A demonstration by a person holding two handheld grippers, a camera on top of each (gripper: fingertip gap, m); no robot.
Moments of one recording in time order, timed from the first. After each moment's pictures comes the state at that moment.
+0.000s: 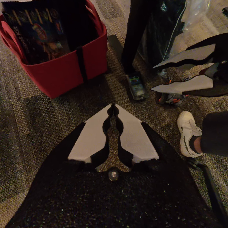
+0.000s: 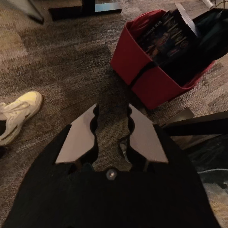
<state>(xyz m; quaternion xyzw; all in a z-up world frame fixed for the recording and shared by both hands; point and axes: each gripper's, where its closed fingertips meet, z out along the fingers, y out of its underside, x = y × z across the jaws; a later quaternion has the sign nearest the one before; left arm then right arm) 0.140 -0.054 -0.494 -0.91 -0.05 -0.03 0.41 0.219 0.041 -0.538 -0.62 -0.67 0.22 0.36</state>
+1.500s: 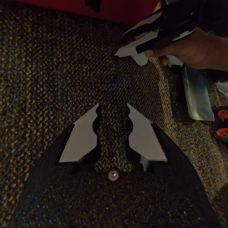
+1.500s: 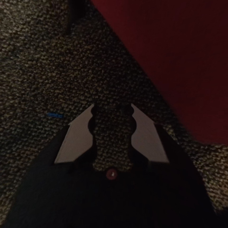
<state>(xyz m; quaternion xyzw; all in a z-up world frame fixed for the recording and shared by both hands) 0.078 0.072 -0.897 -0.88 -0.24 -0.11 0.40 0.047 0.247 -0.955 -0.65 -0.69 0.22 0.20</state>
